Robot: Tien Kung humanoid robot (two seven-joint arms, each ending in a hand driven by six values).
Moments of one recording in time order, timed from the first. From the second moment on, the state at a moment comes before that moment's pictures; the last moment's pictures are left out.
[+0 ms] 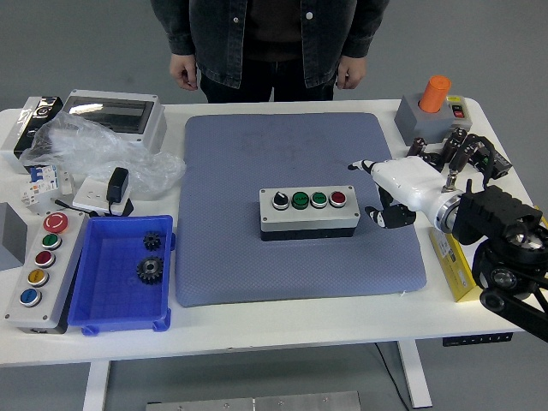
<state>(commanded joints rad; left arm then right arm) 0.05 0.26 -0.23 -0.22 -0.04 0.02 0.02 0.57 -0.71 0.60 1.73 -1.87 0.10 -0.46</state>
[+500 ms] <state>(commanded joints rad) 0.05 0.26 -0.23 -0.22 -0.03 0.02 0.02 0.60 -0.70 0.53 1.73 -1.86 0.11 -0.46</state>
